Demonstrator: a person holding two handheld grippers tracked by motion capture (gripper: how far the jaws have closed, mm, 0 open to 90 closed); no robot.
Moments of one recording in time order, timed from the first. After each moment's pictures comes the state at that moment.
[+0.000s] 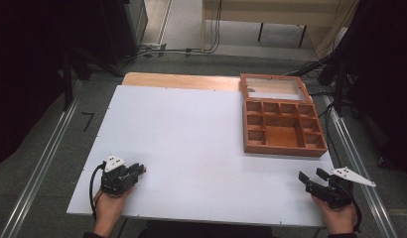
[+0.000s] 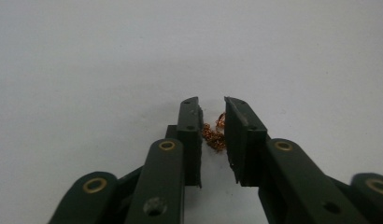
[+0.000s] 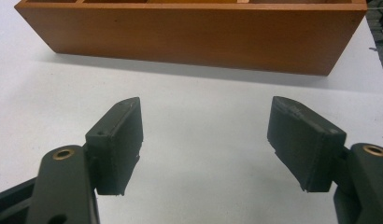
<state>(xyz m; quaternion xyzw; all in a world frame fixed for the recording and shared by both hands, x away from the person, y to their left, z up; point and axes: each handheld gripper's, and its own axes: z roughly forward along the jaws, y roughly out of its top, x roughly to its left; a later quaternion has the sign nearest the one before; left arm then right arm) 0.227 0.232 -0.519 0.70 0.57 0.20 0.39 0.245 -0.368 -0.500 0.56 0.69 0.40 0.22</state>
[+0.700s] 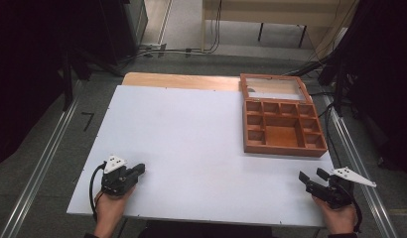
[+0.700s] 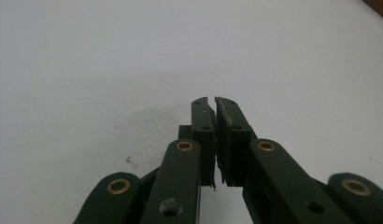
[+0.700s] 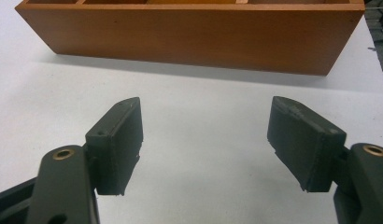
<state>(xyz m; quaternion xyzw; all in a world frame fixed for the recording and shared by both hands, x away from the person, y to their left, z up) 0.220 0.224 -0.504 0.70 0.55 0.20 0.42 0.245 -0.369 -0.499 0.56 0.69 0.40 0.22</state>
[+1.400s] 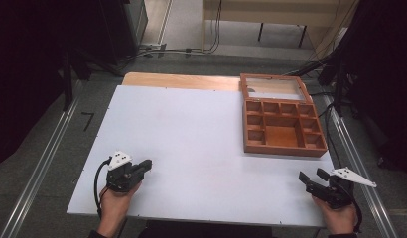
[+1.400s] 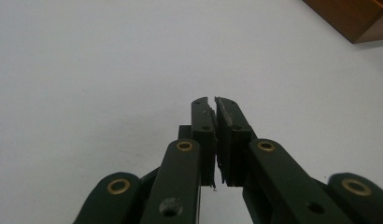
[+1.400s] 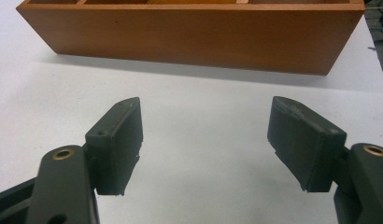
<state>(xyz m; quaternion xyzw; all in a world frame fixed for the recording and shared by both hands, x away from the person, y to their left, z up) 0.226 0.205 -0.485 0.71 0.53 0.19 0.43 0.244 -0.369 -0.499 0.56 0.69 0.40 0.22</state>
